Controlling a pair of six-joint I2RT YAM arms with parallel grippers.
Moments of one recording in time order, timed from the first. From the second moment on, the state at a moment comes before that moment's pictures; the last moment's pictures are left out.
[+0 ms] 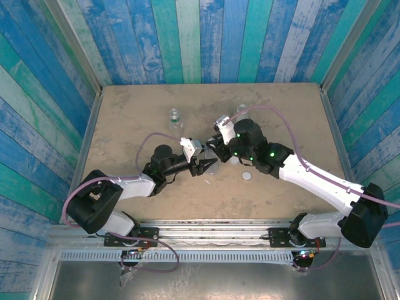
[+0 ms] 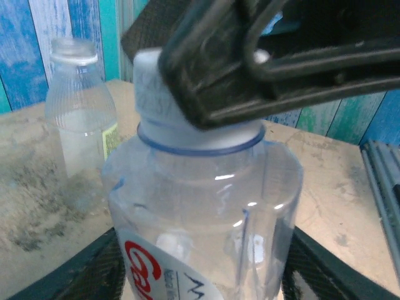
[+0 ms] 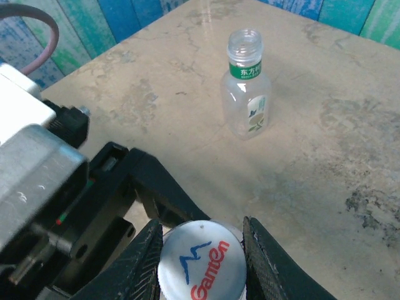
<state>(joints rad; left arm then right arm) -0.63 1.43 0.41 0.94 0.55 -0.05 0.80 1.28 1.01 -0.24 -0.10 0.10</state>
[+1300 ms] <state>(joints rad) -0.63 1.41 0.43 0.92 0.68 -0.01 0.63 1.19 0.93 -0.18 -0.53 0.04</state>
